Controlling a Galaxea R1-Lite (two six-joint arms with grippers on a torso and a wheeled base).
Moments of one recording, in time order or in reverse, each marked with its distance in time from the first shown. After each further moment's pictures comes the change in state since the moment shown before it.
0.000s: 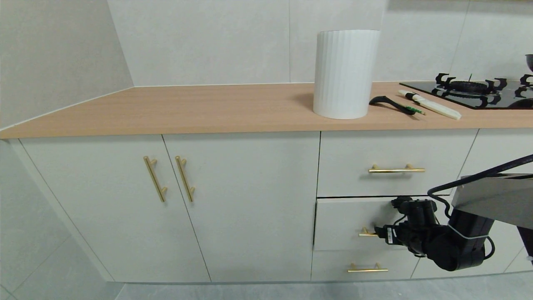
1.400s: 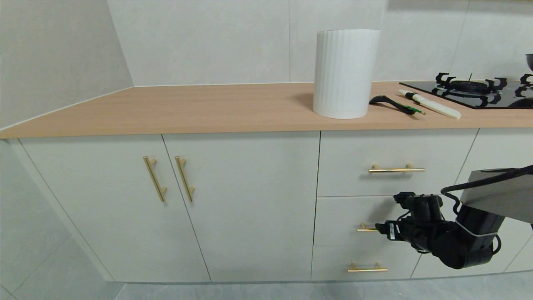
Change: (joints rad) left arm 0.000 0.000 0.000 0.000 0.000 0.000; right arm -0.003 -0.065 0.015 -0.020 0.024 -0.002
